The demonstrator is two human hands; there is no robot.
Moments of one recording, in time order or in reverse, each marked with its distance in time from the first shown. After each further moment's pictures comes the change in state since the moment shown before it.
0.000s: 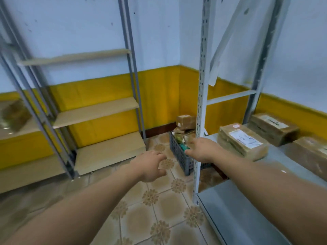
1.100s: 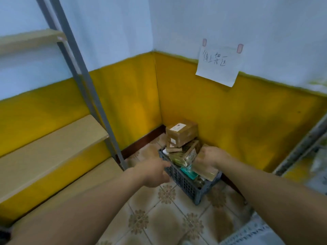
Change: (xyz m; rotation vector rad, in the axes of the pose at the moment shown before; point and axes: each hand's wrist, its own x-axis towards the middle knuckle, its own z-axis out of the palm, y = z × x) left_hand 0.534 -0.276 -0.067 0.035 -0.274 0.301; right_hand 0.526 0.019 -0.024 -0.032 -0.220 0.384
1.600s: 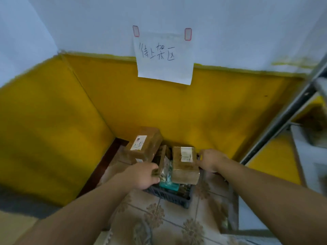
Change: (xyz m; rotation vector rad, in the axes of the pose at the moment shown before) left_hand 0.266 -0.039 -0.089 0.118 -0.252 0.384; right_hand 0.144 0.092 -0.002 0.348 -0.100 0.436
